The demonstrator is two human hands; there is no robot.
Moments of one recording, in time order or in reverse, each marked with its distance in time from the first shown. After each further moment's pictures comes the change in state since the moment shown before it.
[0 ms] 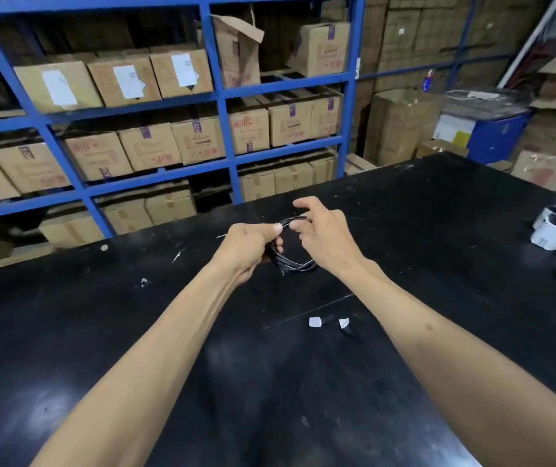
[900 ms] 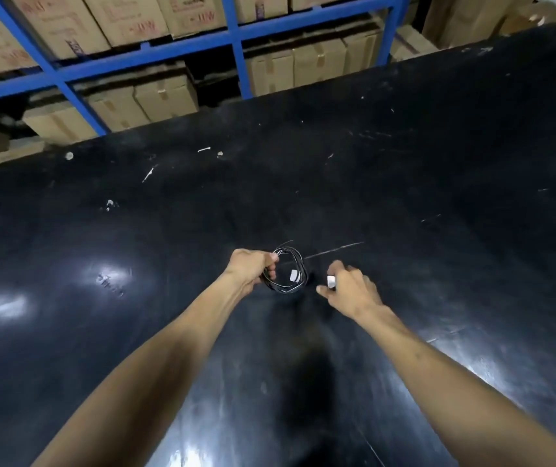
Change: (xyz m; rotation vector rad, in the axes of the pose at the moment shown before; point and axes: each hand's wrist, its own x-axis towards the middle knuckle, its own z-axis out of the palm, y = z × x) left_hand 0.120 -0.227 0.062 0.076 0.255 -0.602; right_hand -0.019 0.282 0.081 -0.433 -0.585 0.448
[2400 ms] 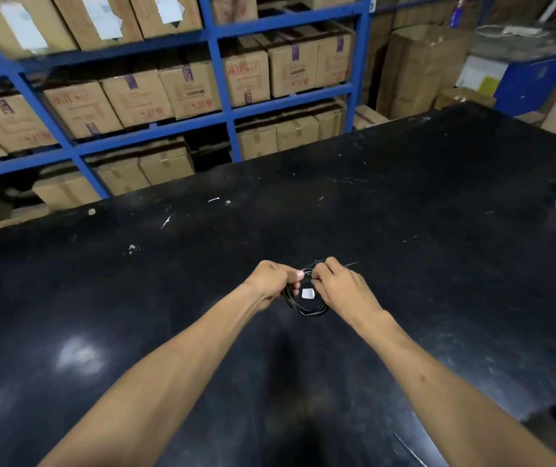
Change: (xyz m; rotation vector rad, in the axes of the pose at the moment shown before) left_hand -0.103 0.018 -0.038 0.185 -0.287 0.227; right_hand -0.100 -0.073 -0.023 -0.224 0.560 -0.456
